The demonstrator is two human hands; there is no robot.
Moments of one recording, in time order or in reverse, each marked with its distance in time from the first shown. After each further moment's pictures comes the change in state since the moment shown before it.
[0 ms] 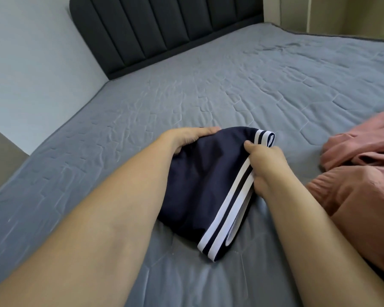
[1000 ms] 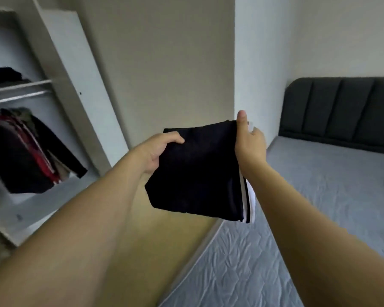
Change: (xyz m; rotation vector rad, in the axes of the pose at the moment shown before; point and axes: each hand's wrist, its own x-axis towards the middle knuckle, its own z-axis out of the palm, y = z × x) left_hand -0.833 -0.105 -0.641 -0.832 0.679 0.176; right_hand -0.699 -0.350 0.626 -0.440 -0.717 -0.427
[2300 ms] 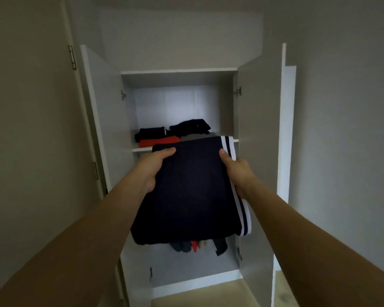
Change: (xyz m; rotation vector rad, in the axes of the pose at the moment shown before) left_hand 0.105 0.123 -0.935 -0.294 0.974 0.203; right_hand 0.047 -0.169 1.052 0.228 -1.065 0.016
